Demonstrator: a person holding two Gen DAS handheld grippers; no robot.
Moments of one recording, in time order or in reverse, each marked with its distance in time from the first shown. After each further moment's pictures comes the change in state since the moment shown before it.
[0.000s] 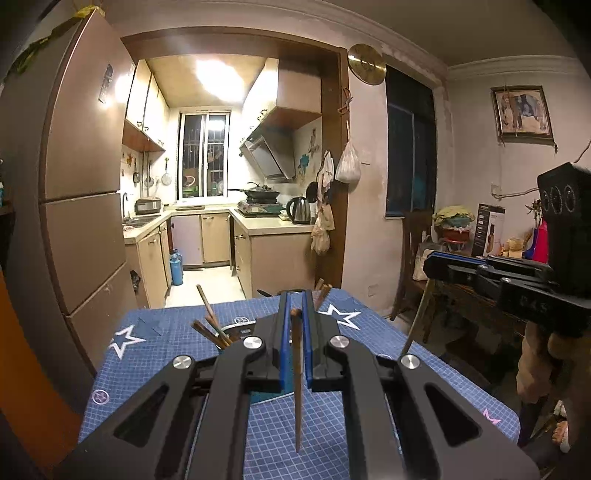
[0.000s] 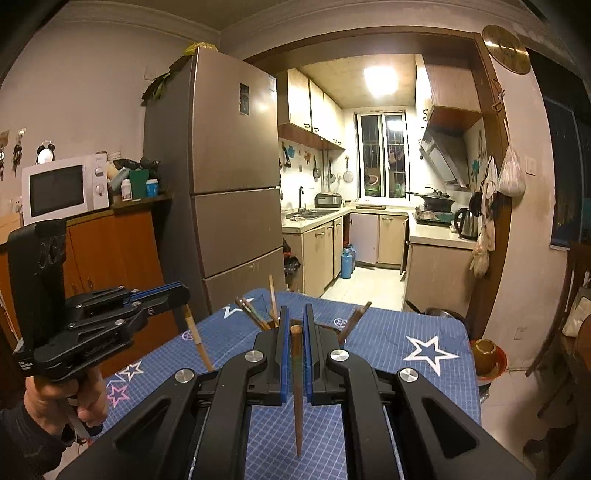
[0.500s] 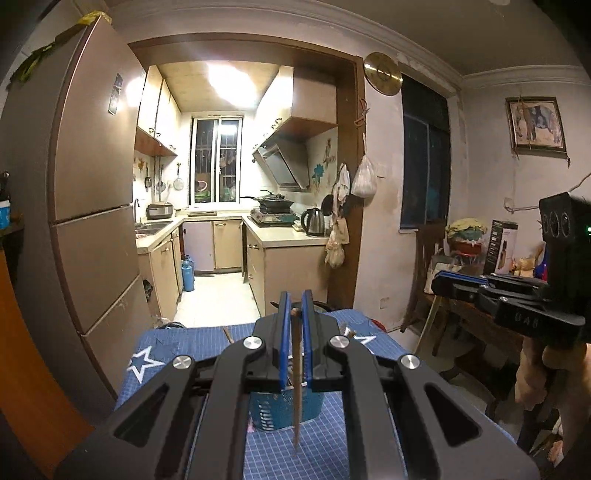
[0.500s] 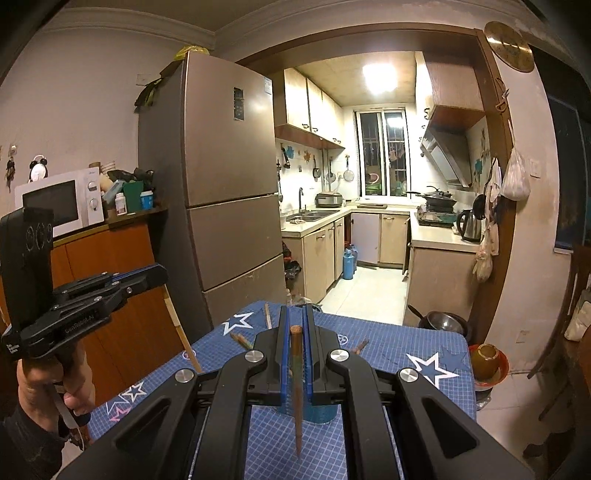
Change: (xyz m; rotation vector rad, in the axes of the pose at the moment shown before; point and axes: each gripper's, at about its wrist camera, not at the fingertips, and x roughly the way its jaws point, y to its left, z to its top) left arm 0.008 0.025 0.065 -0.018 -0.011 0.046; right arm 0.023 -0.013 0.059 0.020 0.015 0.006
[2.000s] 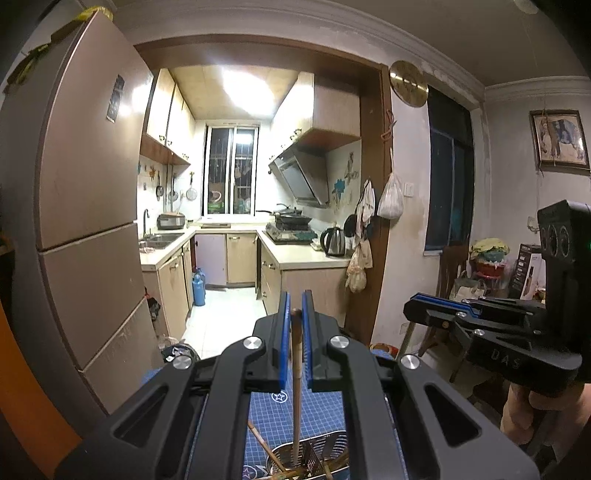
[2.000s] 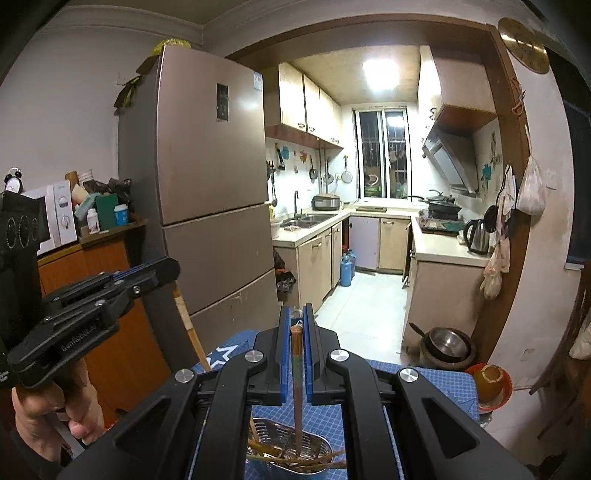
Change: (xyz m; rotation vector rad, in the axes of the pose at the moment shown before) left arm 0.103 0.036 0.062 -0.031 -0.036 0.048; right arm 0.135 -0.025 0.075 -0.001 0.023 -0.004
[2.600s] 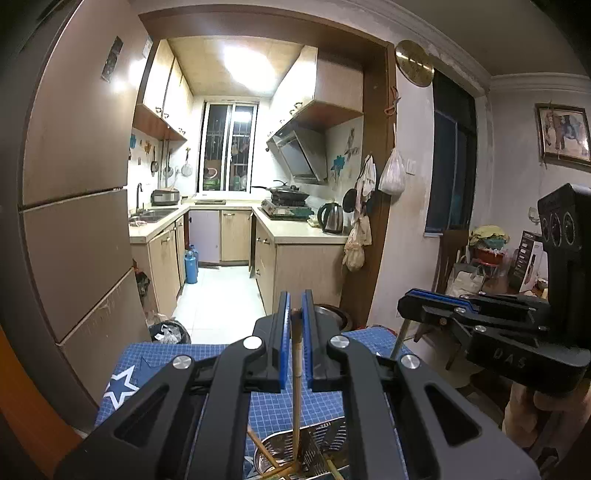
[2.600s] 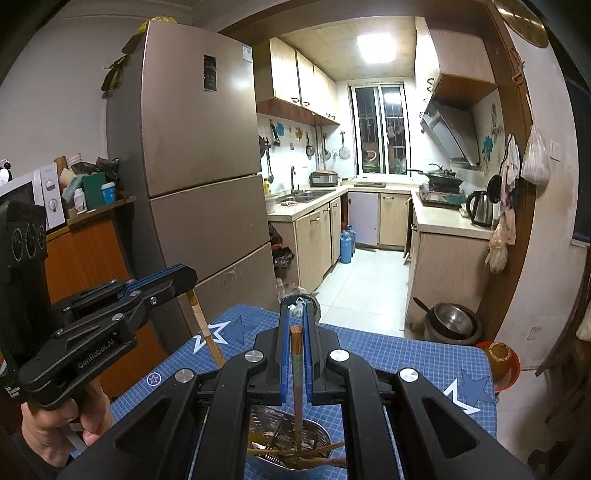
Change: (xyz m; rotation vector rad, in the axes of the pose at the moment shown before) left arm 0.047 0.009 -0.047 -0.029 0.072 -0.020; right arm 0.051 -0.018 -0.047 0.030 0.075 0.000
